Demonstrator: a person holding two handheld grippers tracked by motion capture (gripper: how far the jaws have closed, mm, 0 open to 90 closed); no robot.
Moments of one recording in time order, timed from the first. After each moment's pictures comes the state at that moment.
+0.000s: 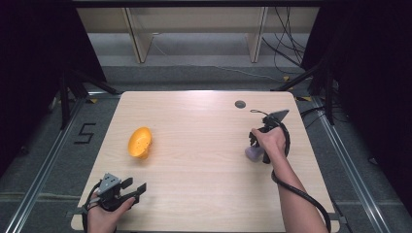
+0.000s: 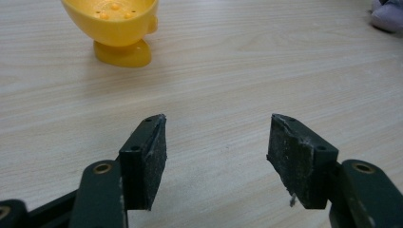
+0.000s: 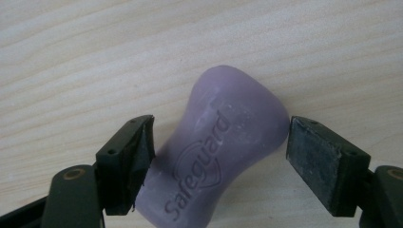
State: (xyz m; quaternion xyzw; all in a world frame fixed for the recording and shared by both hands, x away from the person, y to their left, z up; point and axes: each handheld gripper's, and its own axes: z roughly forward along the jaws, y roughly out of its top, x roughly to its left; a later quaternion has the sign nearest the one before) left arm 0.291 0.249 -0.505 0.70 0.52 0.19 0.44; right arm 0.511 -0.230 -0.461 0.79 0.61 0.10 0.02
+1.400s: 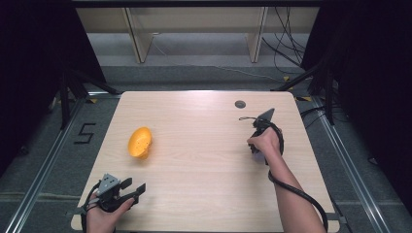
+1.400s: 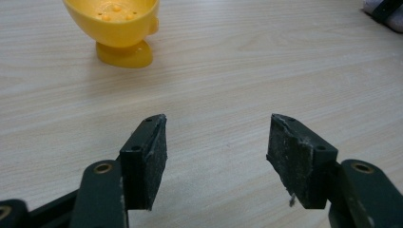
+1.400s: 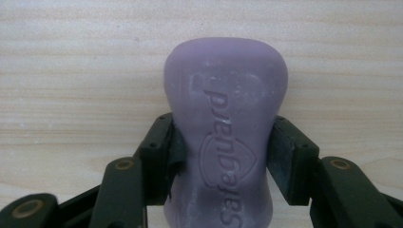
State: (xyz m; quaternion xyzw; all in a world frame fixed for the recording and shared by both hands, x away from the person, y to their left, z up) left arm 0.289 0.249 -0.504 0.70 0.52 0.19 0.44; right arm 0.516 -0.200 -0.468 0.76 0.65 0.03 0.01
